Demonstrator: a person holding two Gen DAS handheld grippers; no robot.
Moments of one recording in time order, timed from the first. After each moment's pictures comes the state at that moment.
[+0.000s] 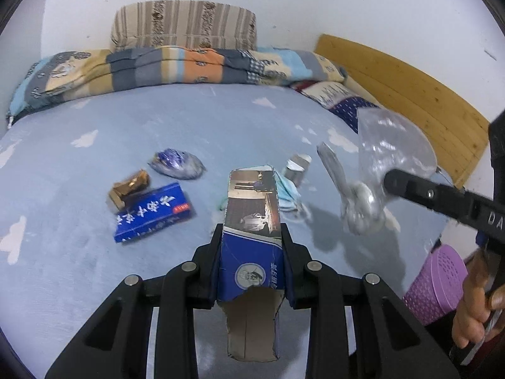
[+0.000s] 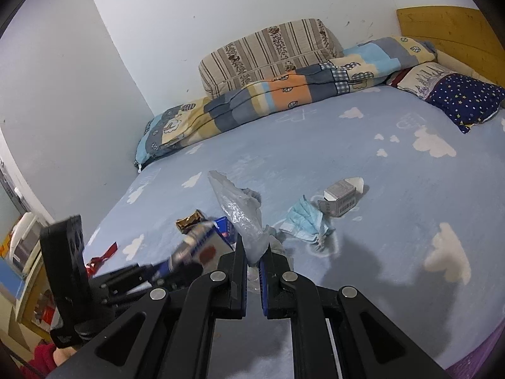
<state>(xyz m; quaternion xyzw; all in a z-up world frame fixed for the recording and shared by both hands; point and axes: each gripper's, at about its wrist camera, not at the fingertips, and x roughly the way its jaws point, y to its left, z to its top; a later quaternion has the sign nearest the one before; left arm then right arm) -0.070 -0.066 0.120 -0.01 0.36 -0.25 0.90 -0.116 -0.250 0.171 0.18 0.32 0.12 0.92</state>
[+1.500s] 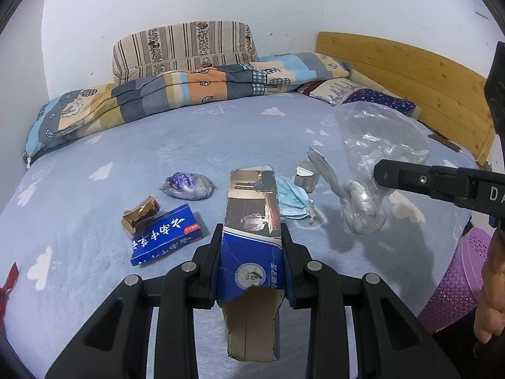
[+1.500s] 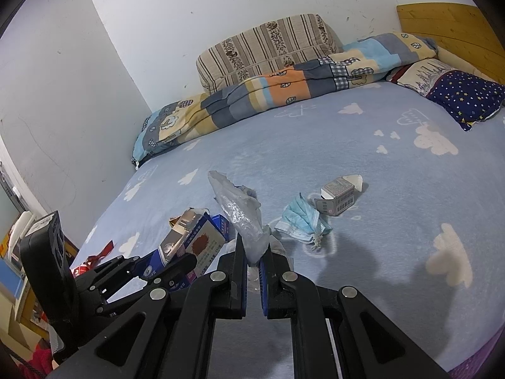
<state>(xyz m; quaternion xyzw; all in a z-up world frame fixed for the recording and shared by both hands) -0.082 -0.092 0.124 0.07 0.32 -0.22 0.92 -0.107 -0.254 0.163 0.18 0.33 0.12 0.92</state>
